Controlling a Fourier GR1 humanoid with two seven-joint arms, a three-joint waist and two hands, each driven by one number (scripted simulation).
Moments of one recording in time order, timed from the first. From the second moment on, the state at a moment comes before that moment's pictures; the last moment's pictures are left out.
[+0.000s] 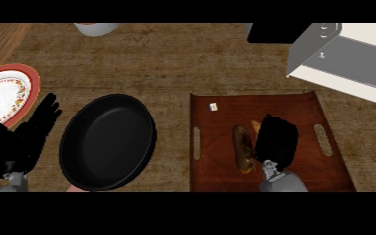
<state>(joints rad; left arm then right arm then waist) 0.01 0.39 0.08 -1.39 0.19 0.00 0.08 -0.11 -0.01 0.32 -1.50 1.54 0.28 0.87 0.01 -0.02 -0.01</state>
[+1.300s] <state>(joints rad) 0.04 0.36 0.13 -1.42 0.16 -0.02 0.08 -0.04 -0.33 0.07 -1.83 1.05 0.14 0.26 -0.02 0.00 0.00</state>
